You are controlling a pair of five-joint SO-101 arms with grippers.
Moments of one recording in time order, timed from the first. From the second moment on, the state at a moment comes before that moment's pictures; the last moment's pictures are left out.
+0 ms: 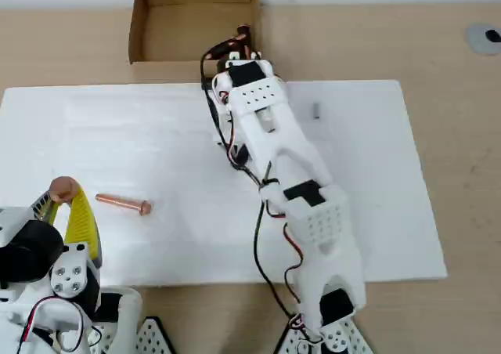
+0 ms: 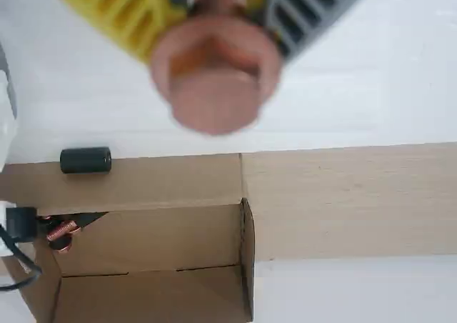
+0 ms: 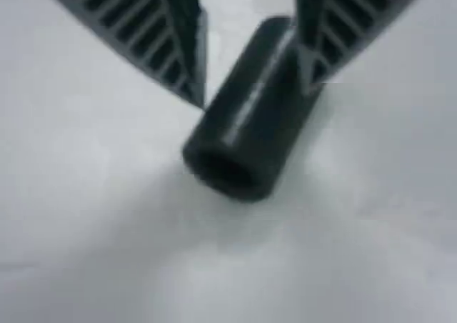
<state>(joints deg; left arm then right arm) -3.1 -87.6 19.3 88.0 -13.7 -27.3 40.4 -32.3 94.9 -37.7</state>
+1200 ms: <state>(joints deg) -3.1 -87.6 19.3 87.8 -13.7 -27.3 49.0 -54.9 101.5 -29.1</state>
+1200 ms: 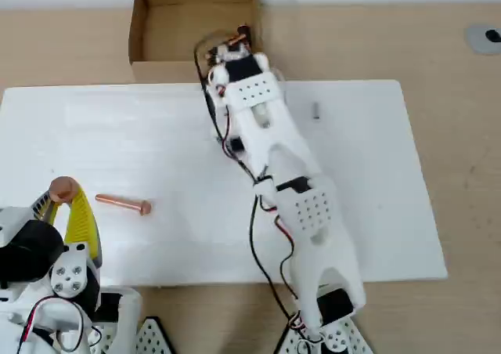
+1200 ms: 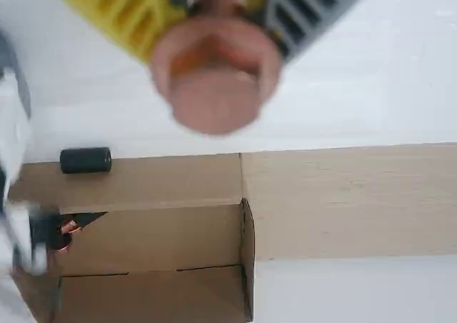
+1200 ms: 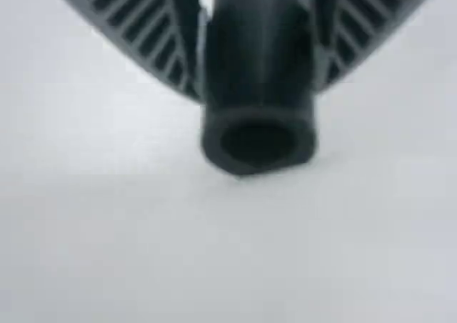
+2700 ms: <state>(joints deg) -3.1 -87.6 24.7 72.7 -2.1 -41.6 -45.1 -3.1 88.5 -9.2</state>
